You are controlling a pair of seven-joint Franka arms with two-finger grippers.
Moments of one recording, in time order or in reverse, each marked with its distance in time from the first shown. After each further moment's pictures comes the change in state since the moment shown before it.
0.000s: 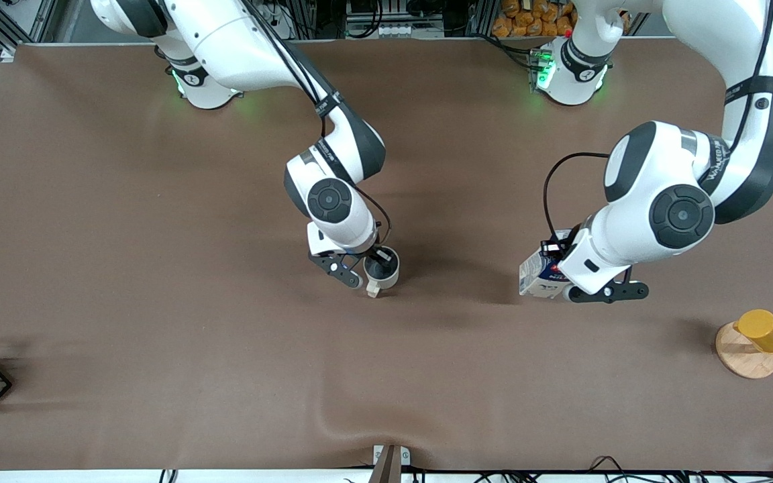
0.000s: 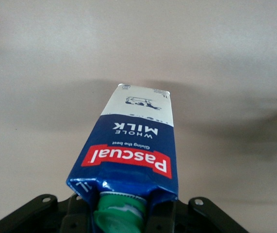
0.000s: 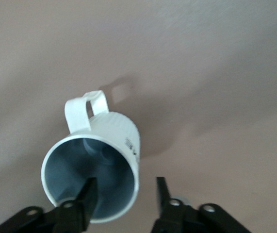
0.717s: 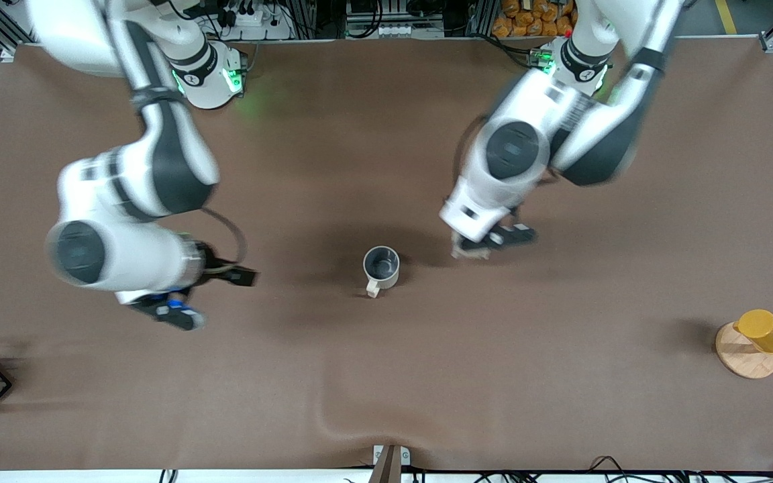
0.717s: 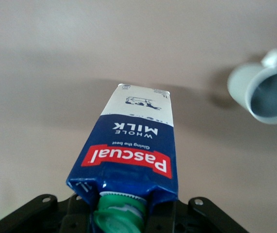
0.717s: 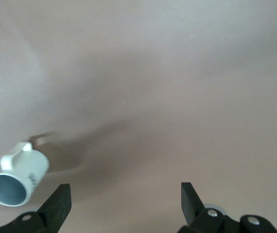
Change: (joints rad) left arm -0.318 -0.005 -0.017 0.014 -0.018 -0.060 -0.393; right arm -0.409 -0.159 -0.027 0.150 -0.025 -0.502 -0.608
